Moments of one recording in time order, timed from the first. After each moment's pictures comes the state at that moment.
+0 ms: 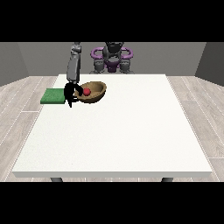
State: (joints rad) left arm -0.79 0.62 0.49 -1.34 0.37 -0.39 0.27; right arm -0.50 -0.25 -0.39 -0.59 -0.24 -0.07 -0.53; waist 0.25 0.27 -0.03
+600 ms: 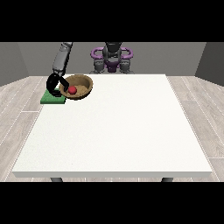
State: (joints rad) left arm -0.70 0.65 0.54 -1.20 0.35 -0.43 0.21; right arm -0.52 -0.44 -0.28 -0.62 -0.14 -0.16 -0.14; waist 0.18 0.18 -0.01
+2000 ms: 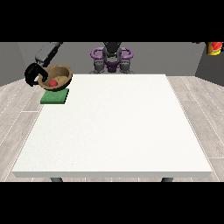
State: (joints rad) left arm -0.54 0.77 0.60 -0.97 0.32 -0.48 -0.08; right arm -0.57 -0.61 -0.32 -0.64 -0.15 -0.01 0.04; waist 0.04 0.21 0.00
